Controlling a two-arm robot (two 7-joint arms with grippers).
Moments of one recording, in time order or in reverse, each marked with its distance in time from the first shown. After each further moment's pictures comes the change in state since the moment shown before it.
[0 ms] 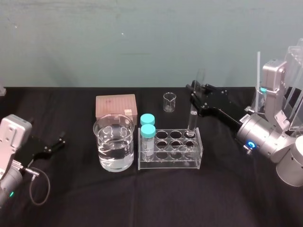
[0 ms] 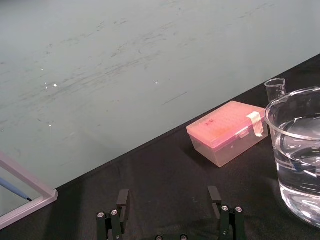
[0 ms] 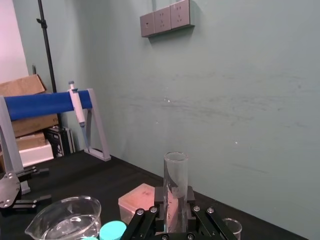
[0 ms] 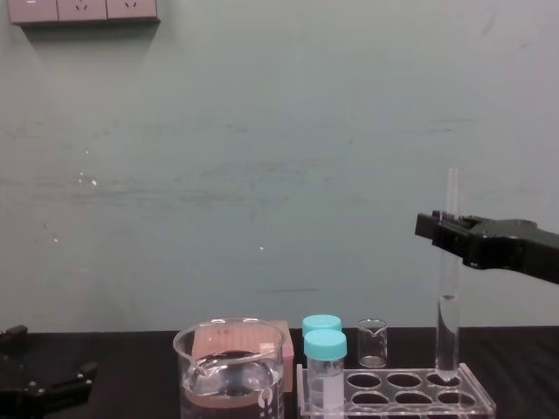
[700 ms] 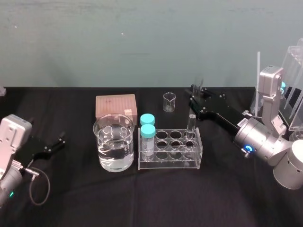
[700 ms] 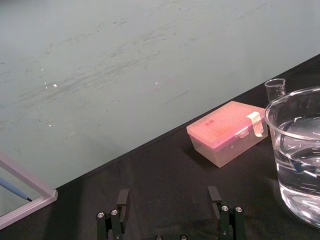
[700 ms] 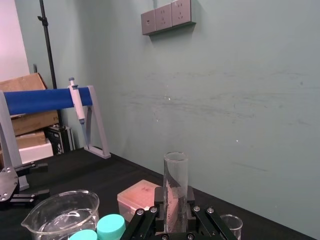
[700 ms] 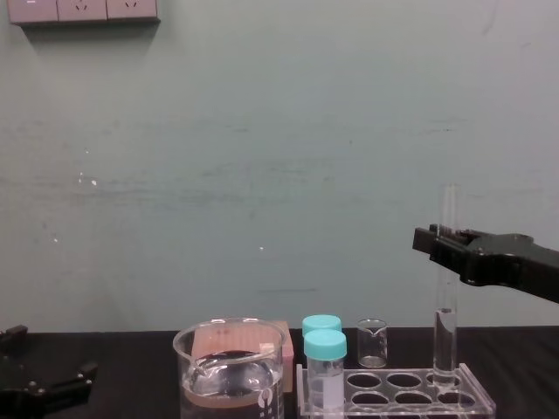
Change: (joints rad) left arm 0.000 0.000 0.000 0.000 0.000 0.000 0.000; right arm 0.009 -0.021 -0.002 0.061 -0.016 -0.047 0.026
